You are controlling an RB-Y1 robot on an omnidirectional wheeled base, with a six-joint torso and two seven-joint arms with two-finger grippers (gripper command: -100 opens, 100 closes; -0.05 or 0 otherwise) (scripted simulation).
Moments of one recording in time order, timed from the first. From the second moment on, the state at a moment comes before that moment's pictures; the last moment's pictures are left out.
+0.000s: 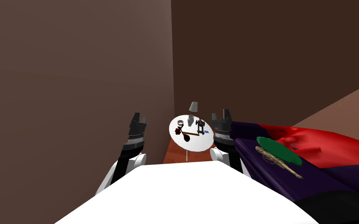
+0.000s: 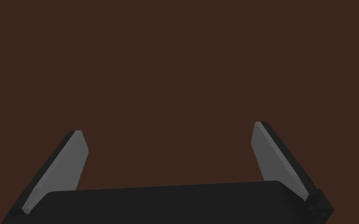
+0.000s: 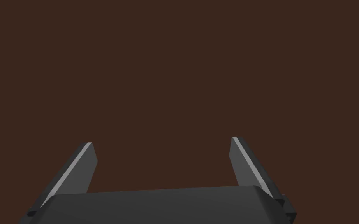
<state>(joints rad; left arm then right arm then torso) 0.48 0.03 0.00 -2.27 -0.06 -0.49 -0.13 0.45 0.00 -0.05 -2.36 -0.02 -0.47 0.03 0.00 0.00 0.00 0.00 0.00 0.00</state>
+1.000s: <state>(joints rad) 0.48 0.03 0.00 -2.27 -0.06 -0.49 -0.13 0.58 -0.24 0.11 -2.14 0.03 -0.41 0.09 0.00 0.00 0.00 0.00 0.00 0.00</state>
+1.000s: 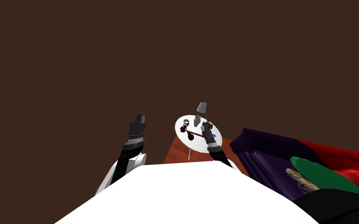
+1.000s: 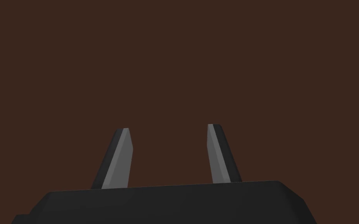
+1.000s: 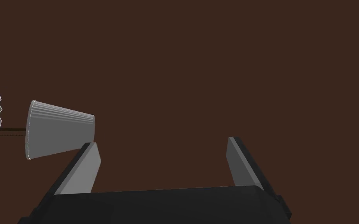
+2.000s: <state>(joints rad) 0.48 0.03 0.00 -2.27 -0.06 -0.49 -0.13 0.69 -0.46 0.32 -1.85 0.09 -0.30 0.16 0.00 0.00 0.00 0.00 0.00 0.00</state>
